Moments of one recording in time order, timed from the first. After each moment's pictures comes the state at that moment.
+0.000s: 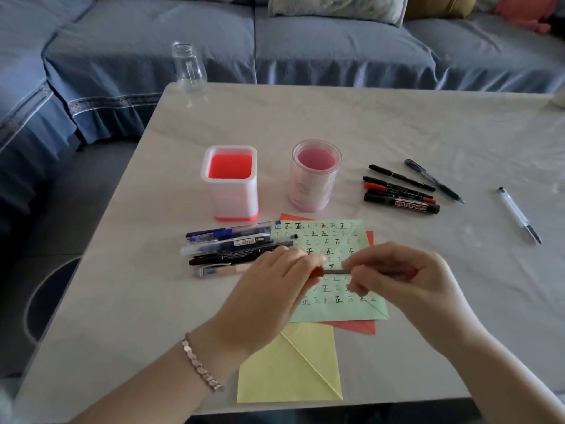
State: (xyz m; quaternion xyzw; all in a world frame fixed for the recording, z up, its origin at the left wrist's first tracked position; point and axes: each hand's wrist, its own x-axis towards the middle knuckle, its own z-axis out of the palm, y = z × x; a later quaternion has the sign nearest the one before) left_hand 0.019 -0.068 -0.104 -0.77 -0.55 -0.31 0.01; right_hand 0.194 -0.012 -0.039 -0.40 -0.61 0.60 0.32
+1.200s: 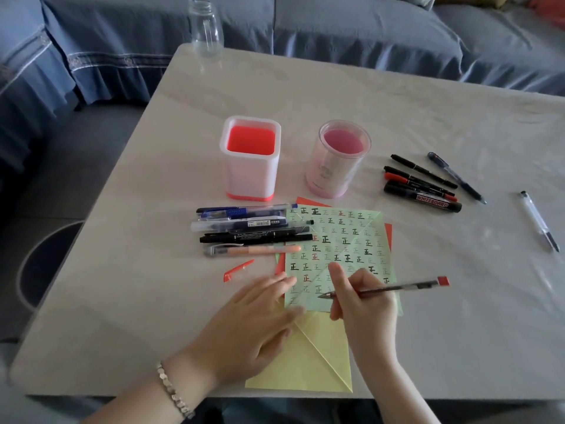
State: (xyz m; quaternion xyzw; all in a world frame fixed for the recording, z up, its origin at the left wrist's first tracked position) left_hand -0.009 -0.127 -0.171 -0.78 -0.58 -0.18 -0.12; right_hand 0.146 -0.045 -0.130 -0.55 -0.56 0.46 0.41
